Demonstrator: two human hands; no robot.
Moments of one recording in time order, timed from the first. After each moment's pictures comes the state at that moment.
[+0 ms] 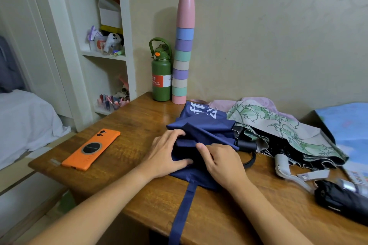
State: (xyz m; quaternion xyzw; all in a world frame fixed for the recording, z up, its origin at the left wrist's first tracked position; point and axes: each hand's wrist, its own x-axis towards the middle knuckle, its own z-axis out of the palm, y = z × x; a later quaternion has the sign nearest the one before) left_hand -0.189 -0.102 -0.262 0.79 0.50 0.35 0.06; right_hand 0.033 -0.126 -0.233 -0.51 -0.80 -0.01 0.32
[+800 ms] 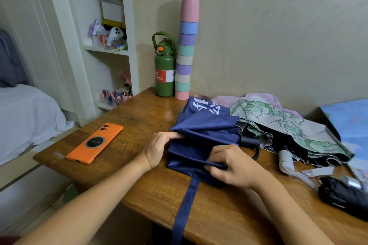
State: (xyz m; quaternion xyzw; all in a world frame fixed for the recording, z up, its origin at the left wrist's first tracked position) left_hand -0.207 -0.104 -0.260 0.70 0.45 0.46 0.30; right_hand 0.067 -0.124 -0.223 -0.30 -0.92 0.12 0.22
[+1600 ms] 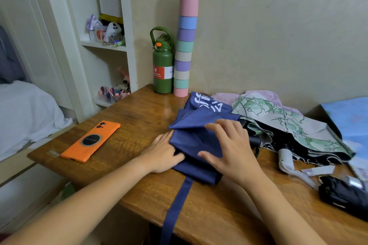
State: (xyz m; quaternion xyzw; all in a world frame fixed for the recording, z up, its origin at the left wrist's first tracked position) left_hand -0.187 -0.106 -0.254 0.81 0.56 0.15 0.10; right_hand 0.054 -0.130 -0.217 -0.42 -0.84 -0.11 0.33
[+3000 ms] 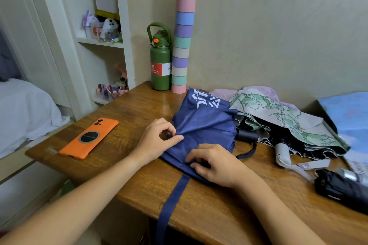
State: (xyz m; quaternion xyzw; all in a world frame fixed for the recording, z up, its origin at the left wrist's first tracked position) left_hand -0.203 -0.099 -0.255 0.73 0.49 0.45 0.13; right_hand 0.039 -0.134 -0.234 -0.35 -0.91 0.12 0.16
